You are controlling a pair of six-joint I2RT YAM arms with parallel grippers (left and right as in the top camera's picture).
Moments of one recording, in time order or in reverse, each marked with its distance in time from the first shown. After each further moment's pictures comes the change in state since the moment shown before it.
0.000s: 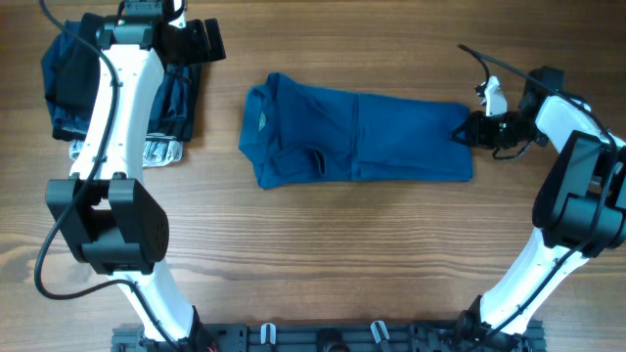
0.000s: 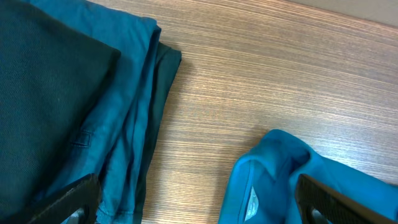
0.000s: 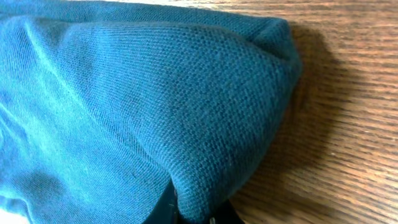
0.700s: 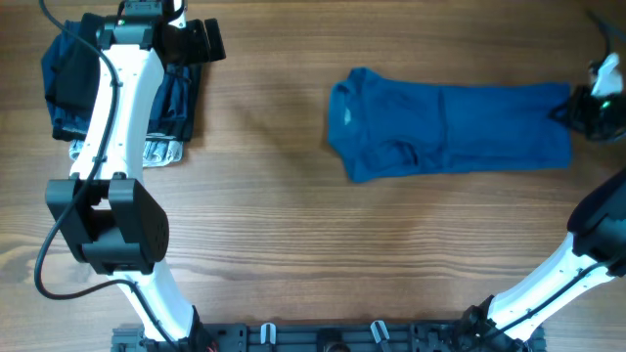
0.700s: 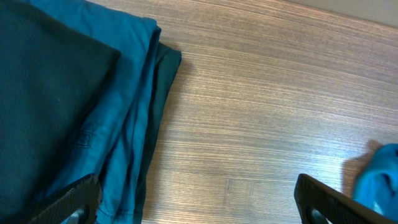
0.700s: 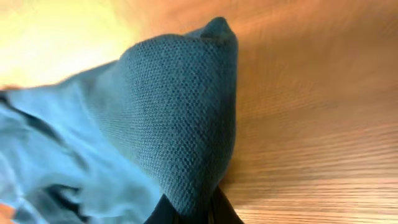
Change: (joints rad) left arm 0.000 0.000 0.000 0.000 0.000 0.000; right arm -0.295 -0.002 0.469 -0.352 0.142 0.077
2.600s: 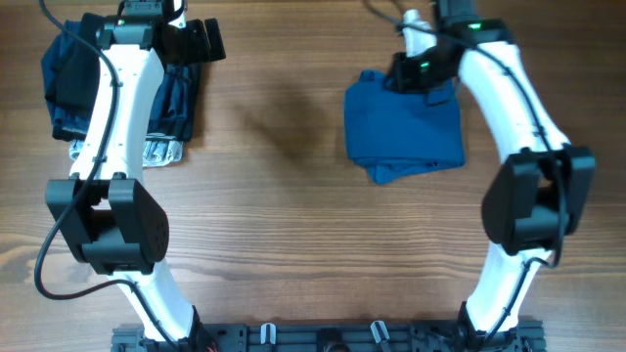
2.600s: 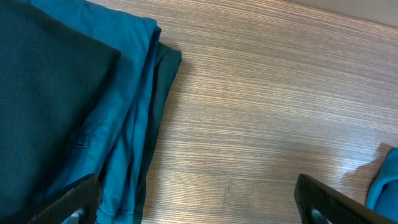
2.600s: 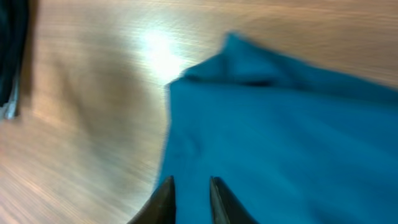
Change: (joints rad) left arm 0.000 0.000 0.000 0.000 0.000 0.000; right arm 0.694 -0.043 -0.010 0.097 0.026 0.253
